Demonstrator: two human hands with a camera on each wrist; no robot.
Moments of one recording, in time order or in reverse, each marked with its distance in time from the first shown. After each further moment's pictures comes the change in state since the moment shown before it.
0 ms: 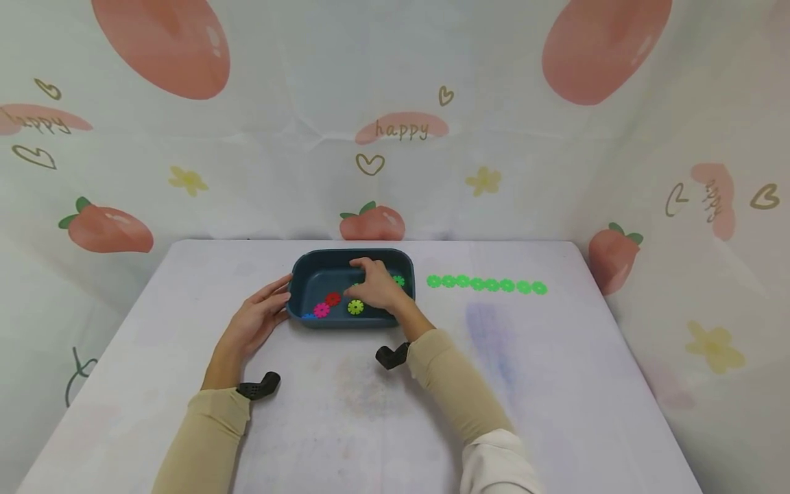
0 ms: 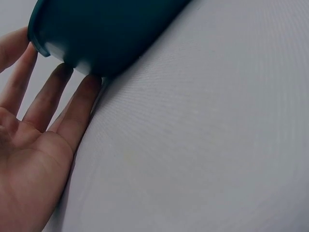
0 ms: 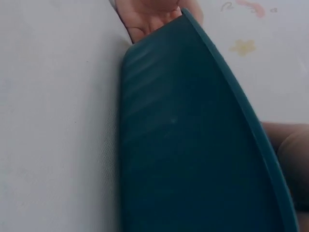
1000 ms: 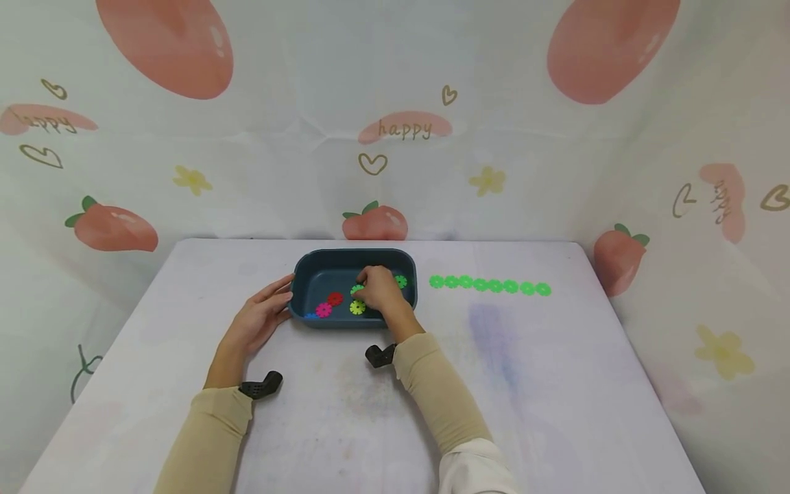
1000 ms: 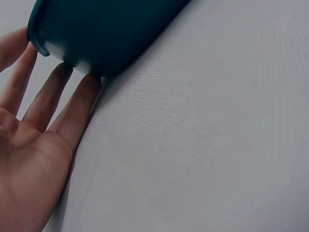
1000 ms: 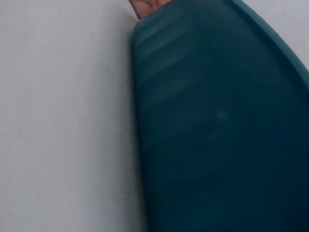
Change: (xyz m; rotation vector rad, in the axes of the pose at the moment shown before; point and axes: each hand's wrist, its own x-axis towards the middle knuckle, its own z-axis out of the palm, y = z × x) left_hand -0.002 0.001 0.002 0.010 0.017 0.001; right_hand 0.015 0.009 0.012 -0.291 0.122 0.069
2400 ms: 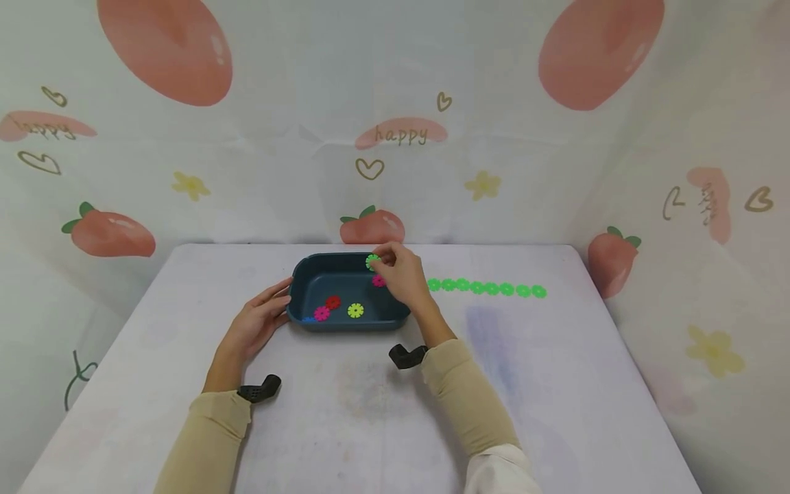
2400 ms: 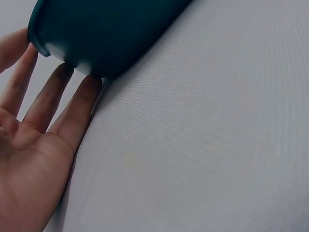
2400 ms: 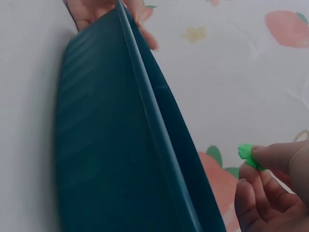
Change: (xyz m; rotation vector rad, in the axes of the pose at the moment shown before) left_hand -0.001 0.001 0.001 -0.031 -0.004 -0.001; right_hand -0.032 0.006 -0.054 0.299 0.334 -0.222
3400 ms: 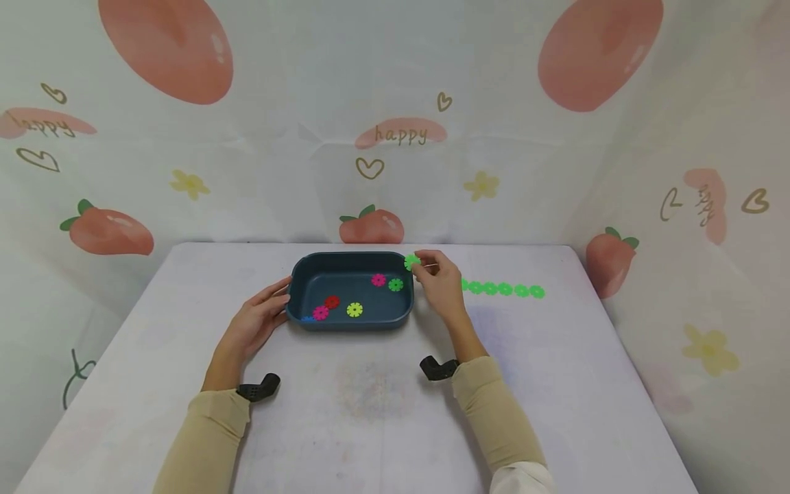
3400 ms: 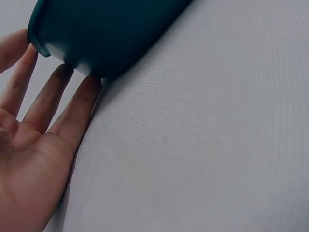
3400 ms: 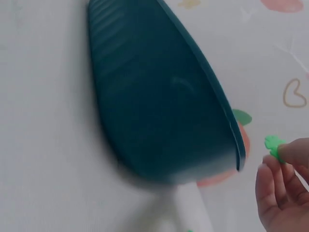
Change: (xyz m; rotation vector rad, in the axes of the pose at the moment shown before) left_hand -0.002 0.000 0.001 0.000 0.005 -0.004; right_hand -0.032 0.023 -0.046 0.193 0.147 0.134
